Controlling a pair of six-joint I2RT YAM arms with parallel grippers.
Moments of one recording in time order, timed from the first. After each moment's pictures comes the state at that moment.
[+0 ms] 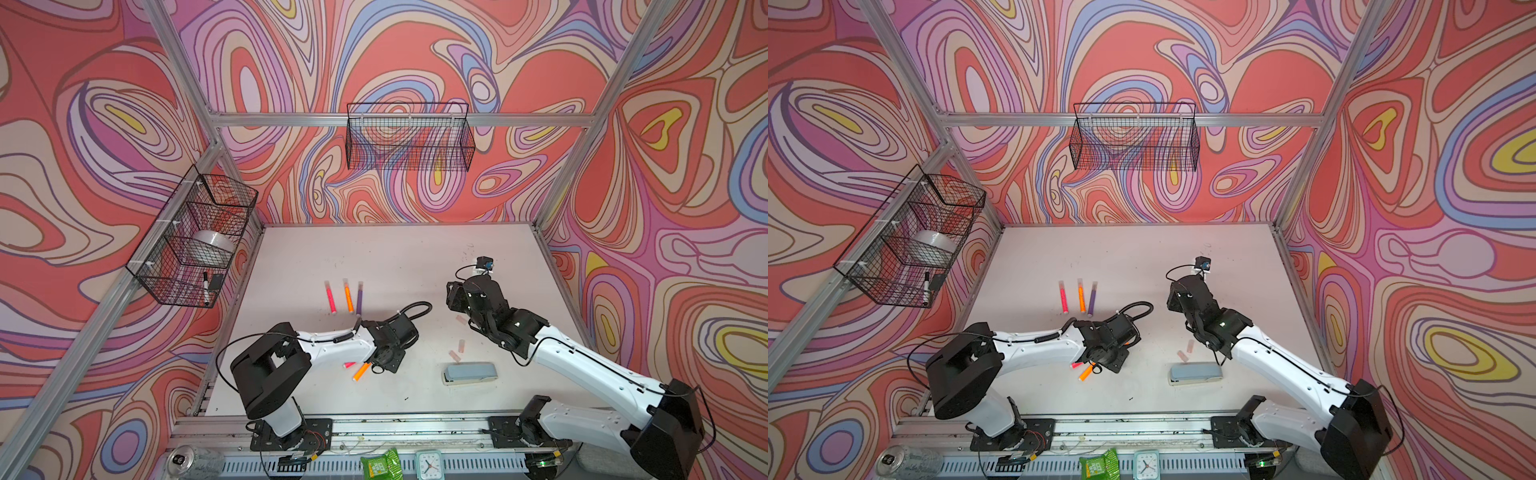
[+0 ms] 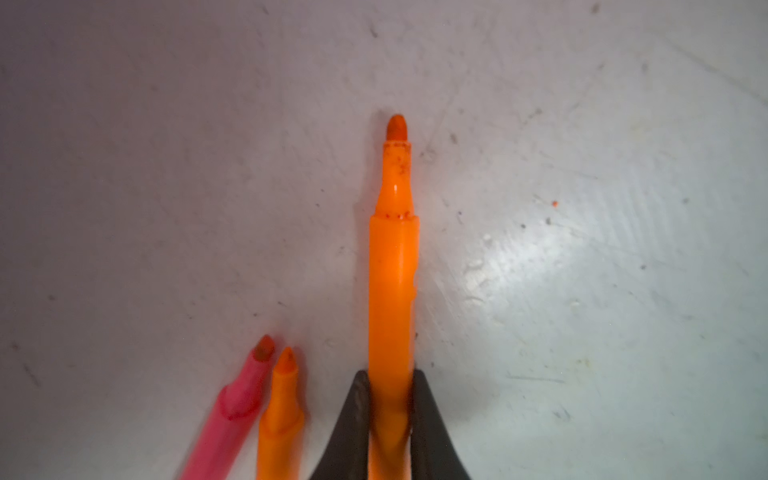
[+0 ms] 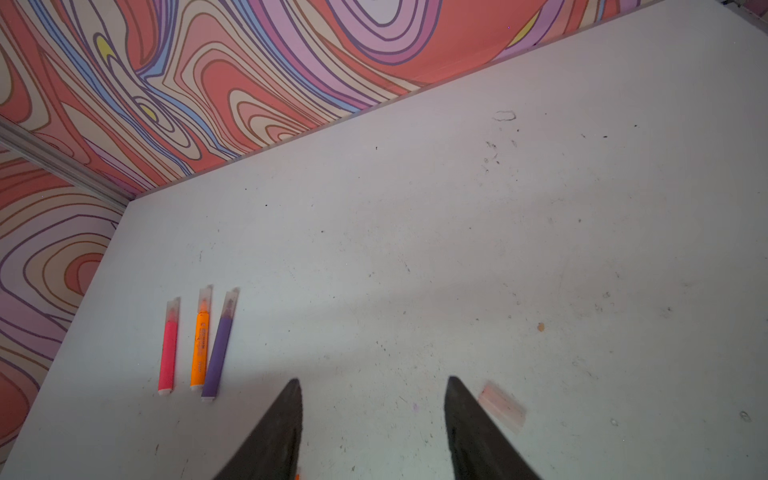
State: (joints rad) left arm -0.94 1.64 0.89 -0.57 -0.14 -0.46; right arm 0.68 1.13 0.85 -0.30 0.42 0.70
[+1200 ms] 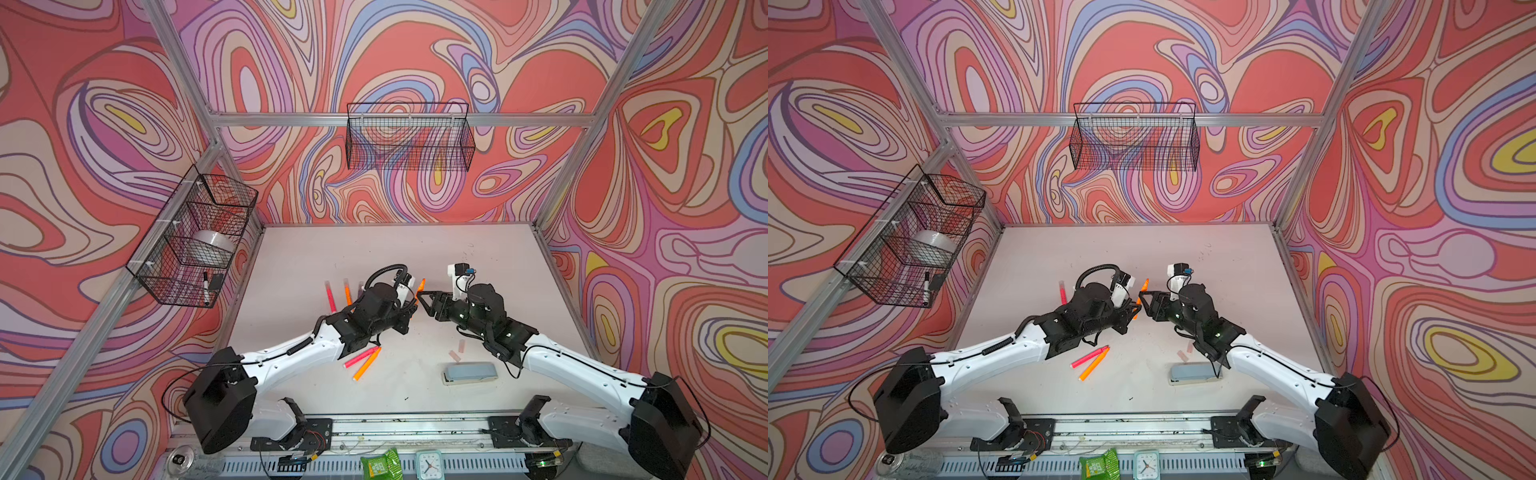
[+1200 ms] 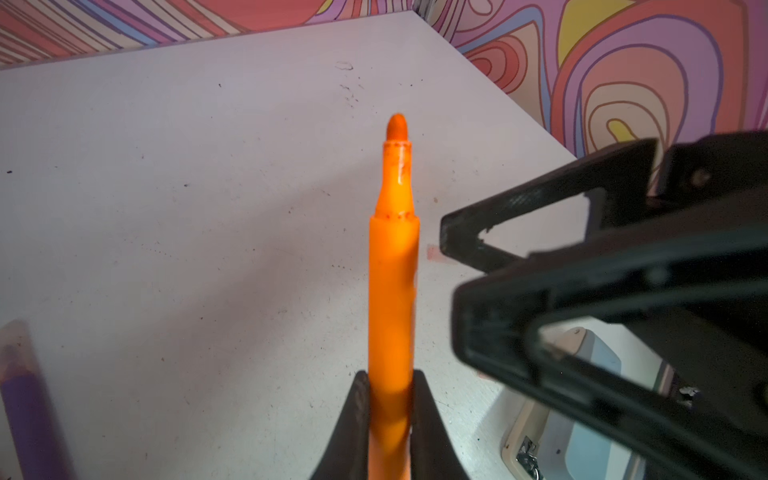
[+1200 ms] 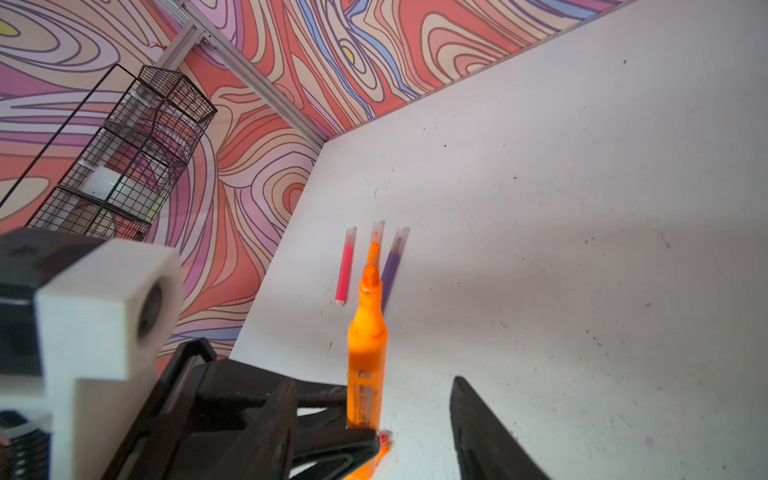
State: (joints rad) left arm -0.85 1.35 0.85 -0.02 0.01 -0.30; right arm 0.68 1.17 0.67 0.16 -0.09 0.73
